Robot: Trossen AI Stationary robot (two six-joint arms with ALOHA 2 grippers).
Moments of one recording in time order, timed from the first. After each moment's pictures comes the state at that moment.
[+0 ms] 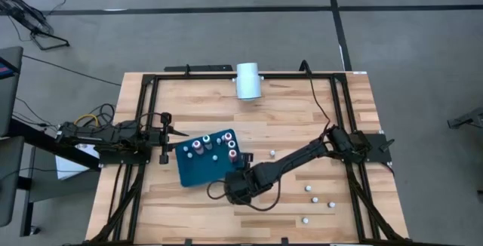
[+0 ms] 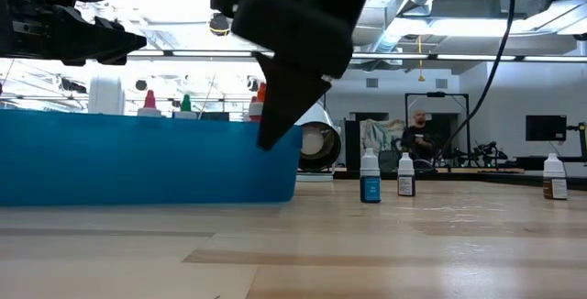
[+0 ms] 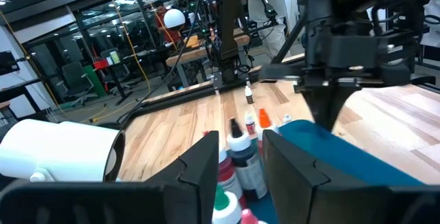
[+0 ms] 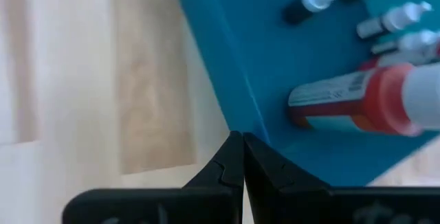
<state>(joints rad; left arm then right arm) -0.09 0.02 0.01 0.04 -0.09 0.28 0.39 2.25 1.81 -0.82 0.42 0.30</state>
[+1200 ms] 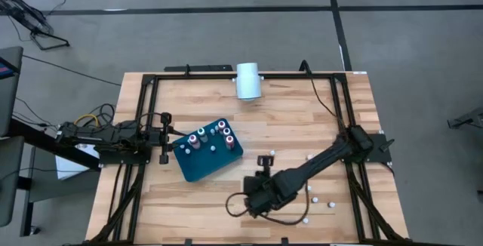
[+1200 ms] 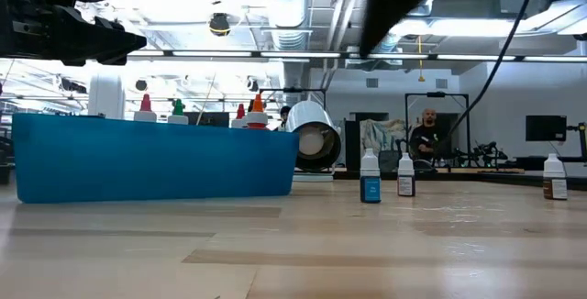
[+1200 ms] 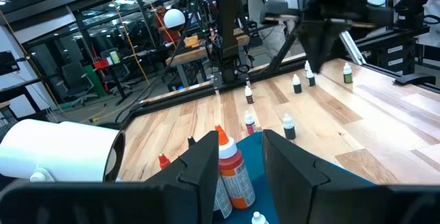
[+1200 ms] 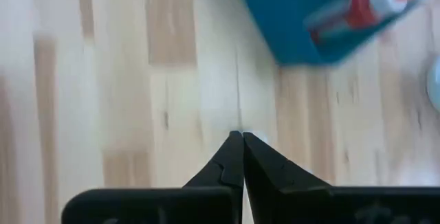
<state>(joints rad) -0.09 0.02 0.01 0.04 -0.09 0.28 0.53 2.07 1.81 -1.15 0.47 0.45</state>
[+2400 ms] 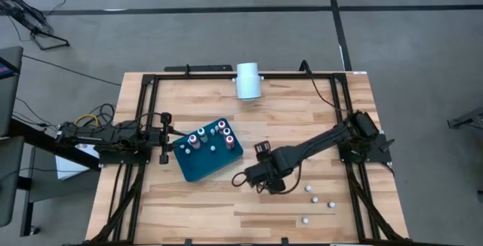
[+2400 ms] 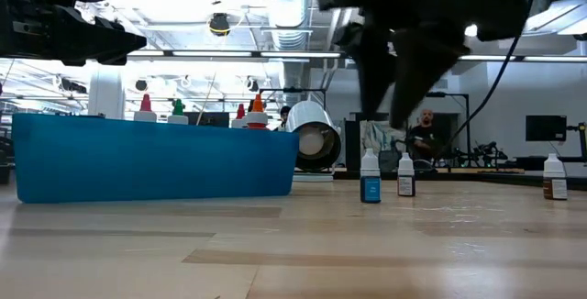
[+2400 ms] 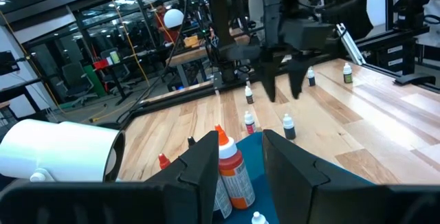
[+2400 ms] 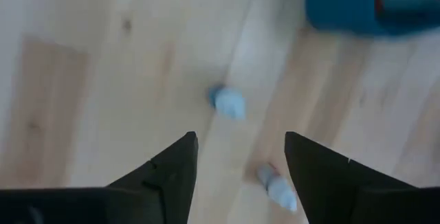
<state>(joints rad) -0.09 0.02 0.01 0.04 -0.09 0.28 0.36 1.96 1.53 -1.00 0.23 -0.06</state>
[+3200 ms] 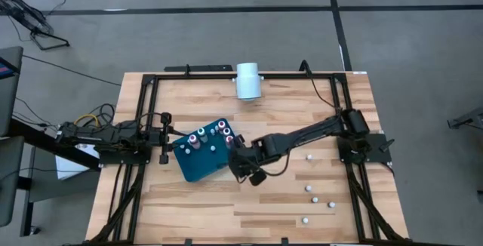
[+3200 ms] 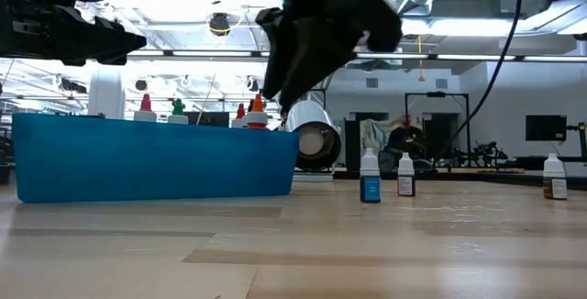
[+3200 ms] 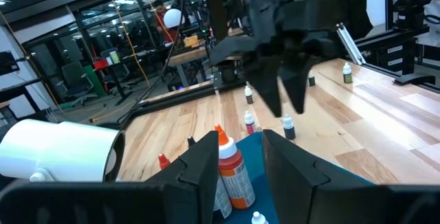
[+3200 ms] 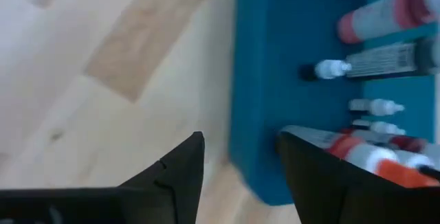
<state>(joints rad) -0.09 0.02 0.01 0.04 -0.09 0.28 0.23 2.02 1.63 -0.71 0.16 -0.48</state>
